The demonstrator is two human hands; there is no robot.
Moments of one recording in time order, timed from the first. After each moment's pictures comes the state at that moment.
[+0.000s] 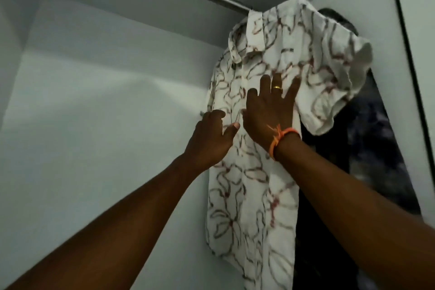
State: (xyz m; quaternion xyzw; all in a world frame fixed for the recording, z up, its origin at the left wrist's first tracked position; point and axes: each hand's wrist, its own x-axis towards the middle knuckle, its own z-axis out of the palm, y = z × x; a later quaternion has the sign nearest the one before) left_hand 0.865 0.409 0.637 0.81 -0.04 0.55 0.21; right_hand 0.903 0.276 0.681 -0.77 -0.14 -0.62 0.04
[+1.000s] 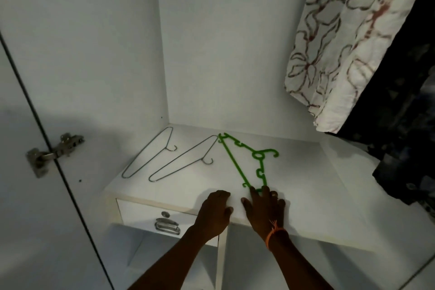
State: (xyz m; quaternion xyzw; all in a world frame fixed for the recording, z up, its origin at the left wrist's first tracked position) left_hand 0.653 0.339 0.113 0.88 0.36 0.20 0.24; right_hand 0.793 0.262 0.118 -0.87 -0.48 -0.06 0.08
